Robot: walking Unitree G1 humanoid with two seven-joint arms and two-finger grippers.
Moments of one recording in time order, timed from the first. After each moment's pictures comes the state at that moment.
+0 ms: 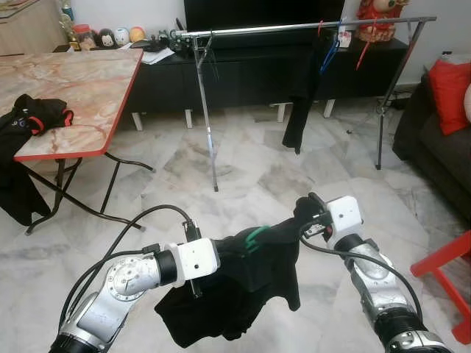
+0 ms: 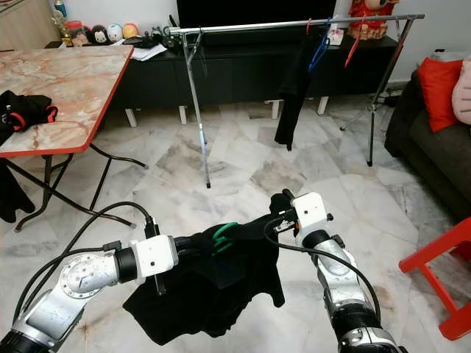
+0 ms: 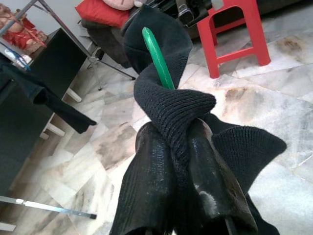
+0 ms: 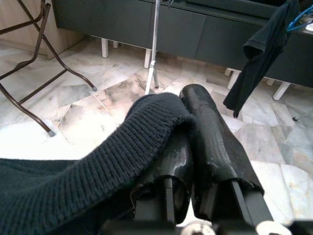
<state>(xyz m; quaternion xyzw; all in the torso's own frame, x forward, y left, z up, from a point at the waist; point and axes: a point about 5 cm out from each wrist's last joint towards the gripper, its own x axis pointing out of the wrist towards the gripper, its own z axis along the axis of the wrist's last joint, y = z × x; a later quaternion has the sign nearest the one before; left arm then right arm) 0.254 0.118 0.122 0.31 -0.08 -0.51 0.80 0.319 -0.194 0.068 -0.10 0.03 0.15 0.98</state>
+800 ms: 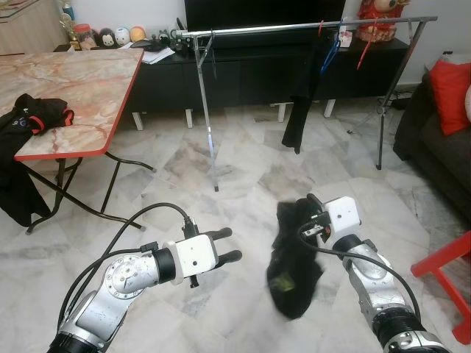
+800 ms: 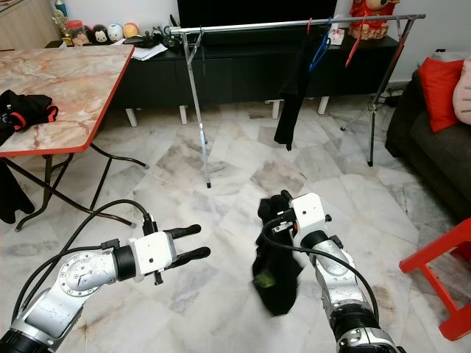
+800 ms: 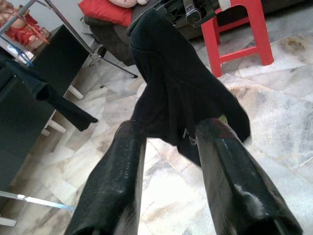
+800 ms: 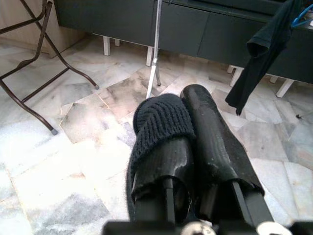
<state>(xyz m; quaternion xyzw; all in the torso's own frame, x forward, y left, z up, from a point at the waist) 0.255 0.119 0.123 0.31 -0.07 -0.51 0.80 0.319 -0.192 0.066 -0.10 0.04 0.15 0.98</state>
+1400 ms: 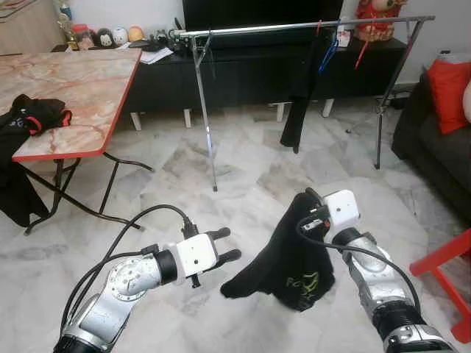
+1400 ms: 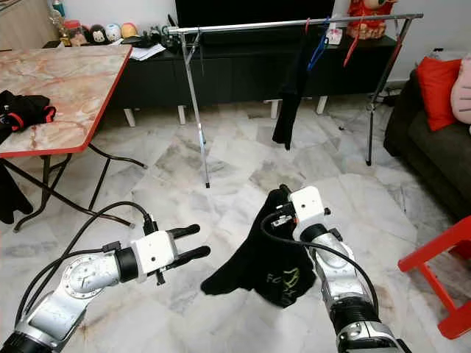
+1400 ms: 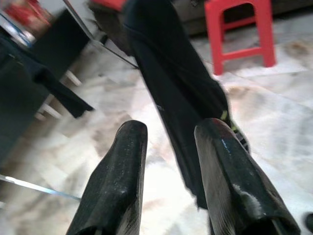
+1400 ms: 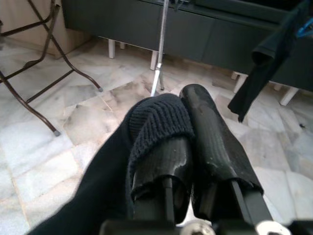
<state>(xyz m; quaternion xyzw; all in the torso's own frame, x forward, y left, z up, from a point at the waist) 0.256 0.122 0.113 0.28 -0.04 -0.50 0.82 0.328 -0.187 0.080 -0.11 0.03 0.18 0.98</state>
